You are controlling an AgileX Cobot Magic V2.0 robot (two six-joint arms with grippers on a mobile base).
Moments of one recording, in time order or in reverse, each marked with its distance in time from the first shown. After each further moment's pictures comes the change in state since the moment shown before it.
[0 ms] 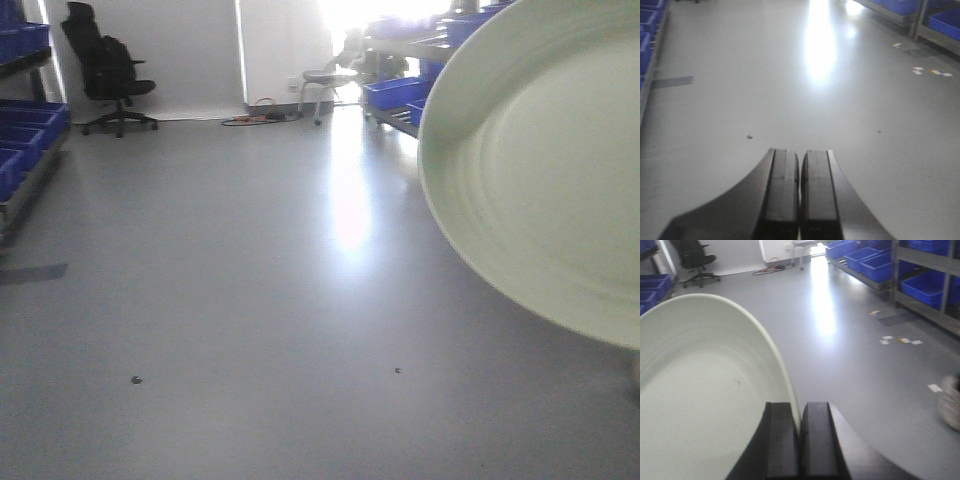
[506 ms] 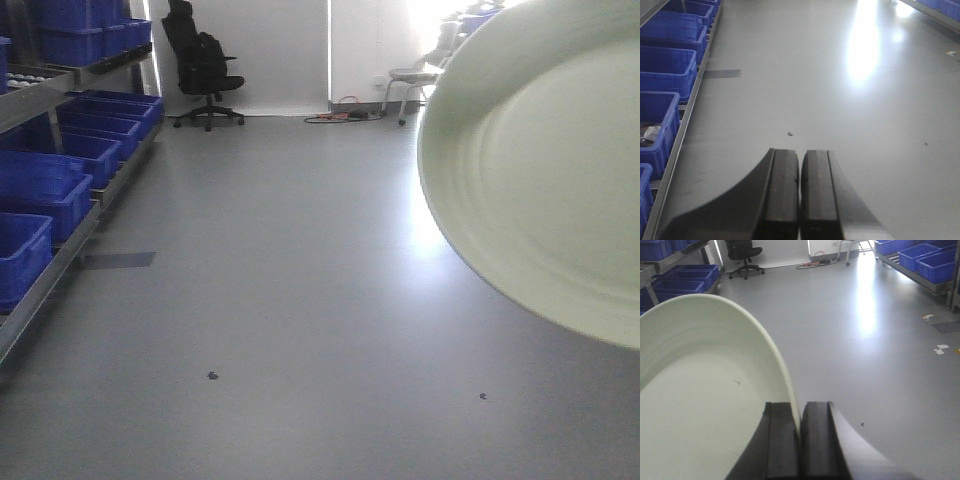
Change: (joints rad) left arm 0.000 0.000 0.000 0.000 0.000 0.000; right arm 0.000 0.000 0.000 0.000 0.000 0.000
